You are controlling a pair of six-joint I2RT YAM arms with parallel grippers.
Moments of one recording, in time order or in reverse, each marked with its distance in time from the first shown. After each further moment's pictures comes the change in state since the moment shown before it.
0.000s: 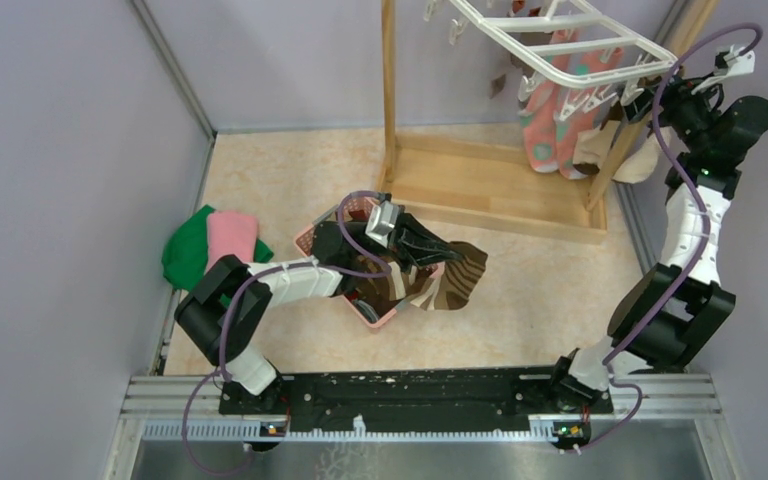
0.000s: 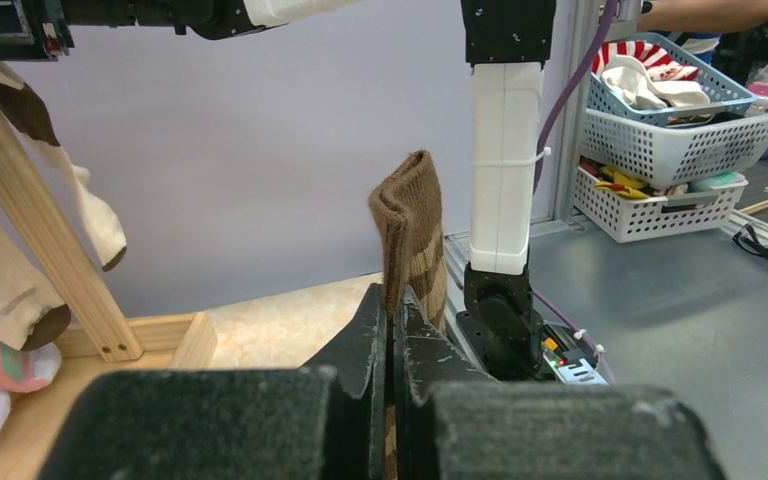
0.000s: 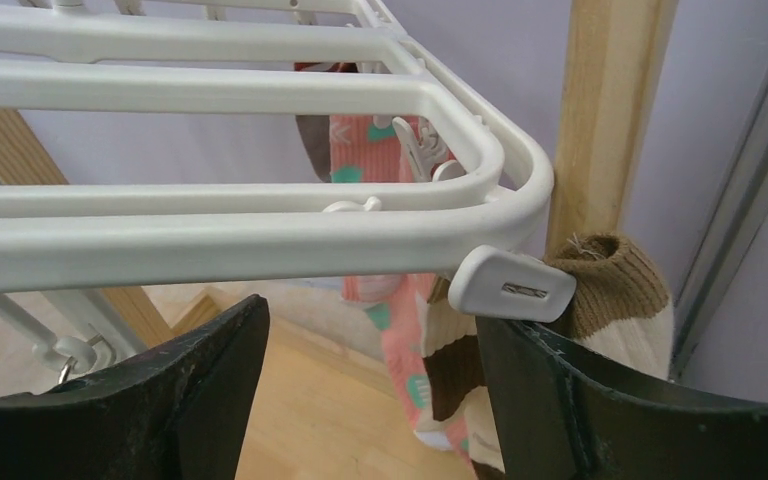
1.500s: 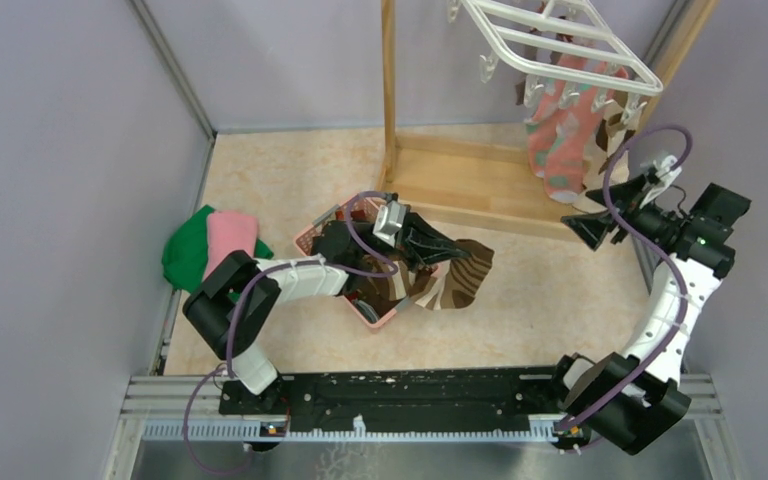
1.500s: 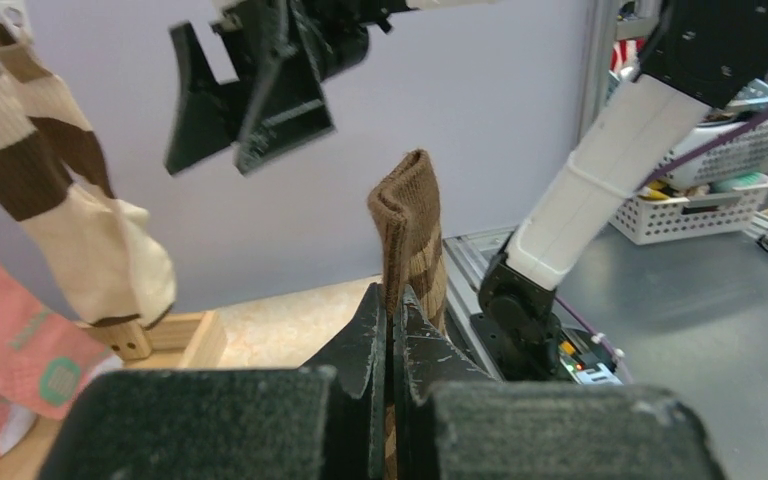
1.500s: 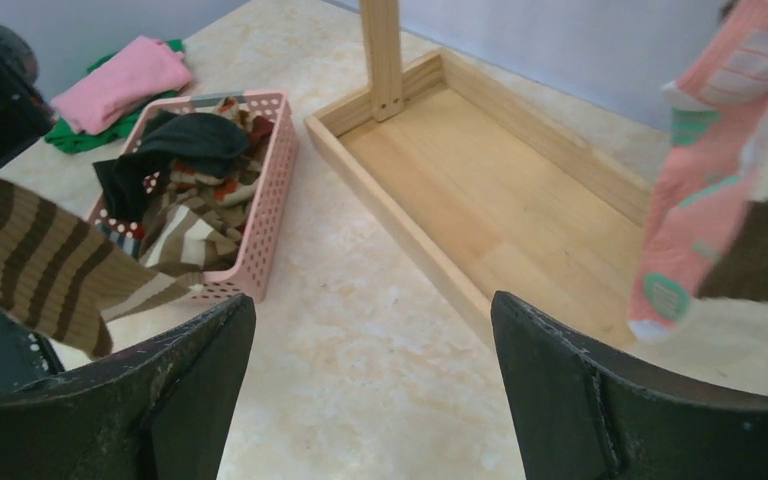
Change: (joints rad) left arm -0.017 0.038 0.011 0.001 -0.015 0.027; right arm -0.142 -0.439 -0.318 -0.965 -0.592 -0.829
